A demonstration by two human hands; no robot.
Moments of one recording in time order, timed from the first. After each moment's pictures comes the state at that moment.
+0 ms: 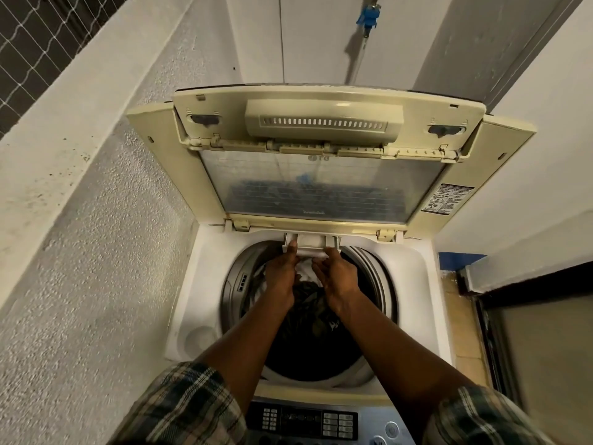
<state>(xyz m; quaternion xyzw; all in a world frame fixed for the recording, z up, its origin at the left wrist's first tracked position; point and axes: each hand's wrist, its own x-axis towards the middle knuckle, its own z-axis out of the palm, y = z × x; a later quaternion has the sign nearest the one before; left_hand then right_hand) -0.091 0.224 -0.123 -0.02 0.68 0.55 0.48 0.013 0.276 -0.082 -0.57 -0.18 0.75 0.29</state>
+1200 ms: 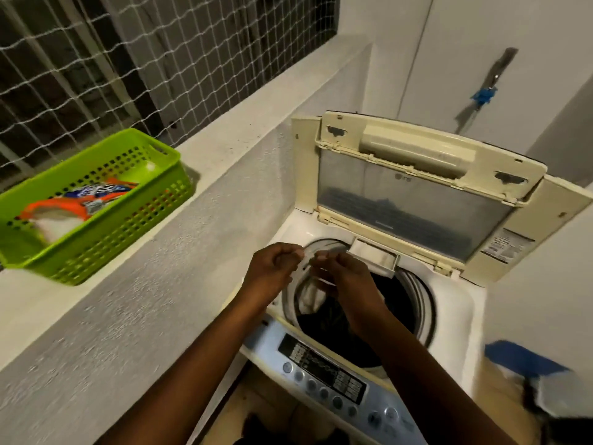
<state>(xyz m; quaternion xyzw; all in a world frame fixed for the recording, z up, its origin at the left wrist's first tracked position) -0.068 0.025 0.076 0.11 0.75 0.59 0.27 0.044 0.149 0.074 -0.32 -0.53 0.78 0.10</state>
